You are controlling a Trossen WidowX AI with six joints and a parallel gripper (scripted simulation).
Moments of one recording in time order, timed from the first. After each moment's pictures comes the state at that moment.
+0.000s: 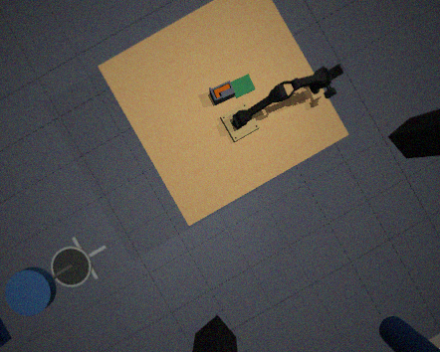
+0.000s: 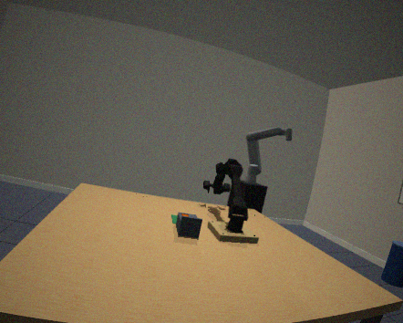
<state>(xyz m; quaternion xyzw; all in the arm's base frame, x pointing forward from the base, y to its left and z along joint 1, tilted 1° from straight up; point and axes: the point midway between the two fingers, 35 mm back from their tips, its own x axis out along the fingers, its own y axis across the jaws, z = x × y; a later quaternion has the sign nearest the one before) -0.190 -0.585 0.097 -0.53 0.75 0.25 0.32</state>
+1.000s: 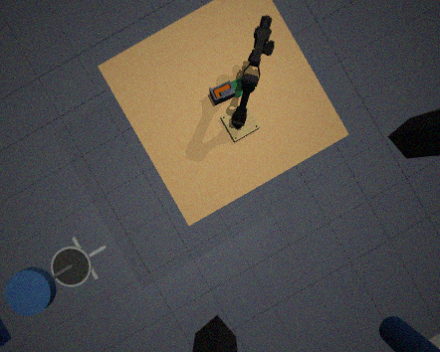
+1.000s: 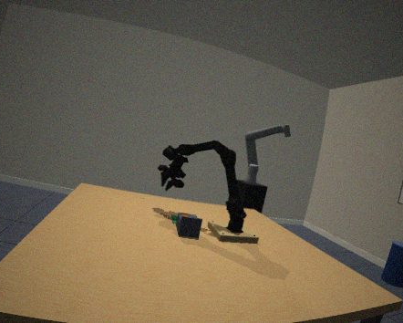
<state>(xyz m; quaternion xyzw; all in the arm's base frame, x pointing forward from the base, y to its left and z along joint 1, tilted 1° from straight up) 0.252 -0.373 0.137 -0.73 -0.01 0.63 -0.28</state>
